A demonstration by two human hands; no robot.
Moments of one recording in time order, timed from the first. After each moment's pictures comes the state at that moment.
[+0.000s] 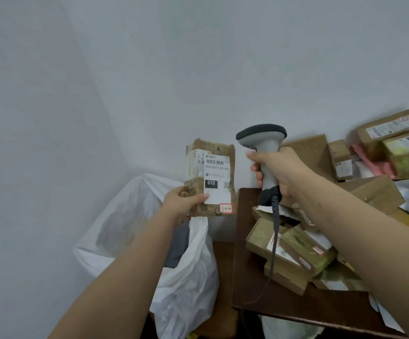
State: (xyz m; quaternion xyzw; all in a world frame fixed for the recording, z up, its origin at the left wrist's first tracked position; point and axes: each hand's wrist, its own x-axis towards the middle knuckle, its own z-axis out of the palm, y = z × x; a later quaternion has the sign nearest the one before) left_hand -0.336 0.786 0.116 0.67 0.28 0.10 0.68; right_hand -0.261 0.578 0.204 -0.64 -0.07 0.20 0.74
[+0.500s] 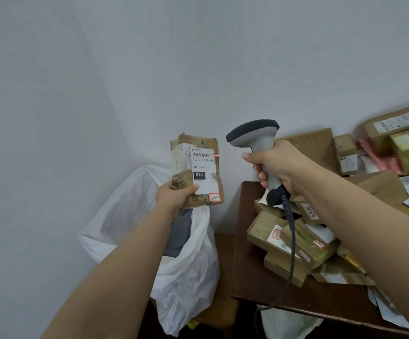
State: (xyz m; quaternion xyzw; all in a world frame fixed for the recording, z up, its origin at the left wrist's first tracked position) left_hand -0.347 0.791 0.114 0.64 0.33 0.17 0.67; right_hand -0.265 0.575 0.201 -0.72 -0.11 0.21 0.65
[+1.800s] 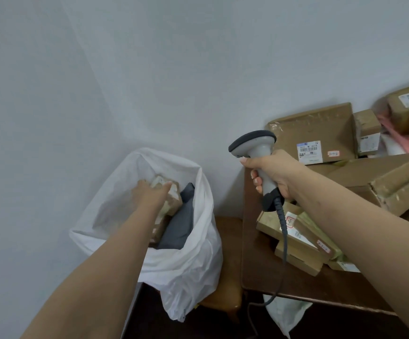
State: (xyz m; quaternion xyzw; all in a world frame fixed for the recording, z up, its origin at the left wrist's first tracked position) left_hand -0.330 0.899 0.043 0.78 0.47 0.15 0.39; right_hand -0.244 0.632 0.141 -0.69 -0.01 0.30 0.66
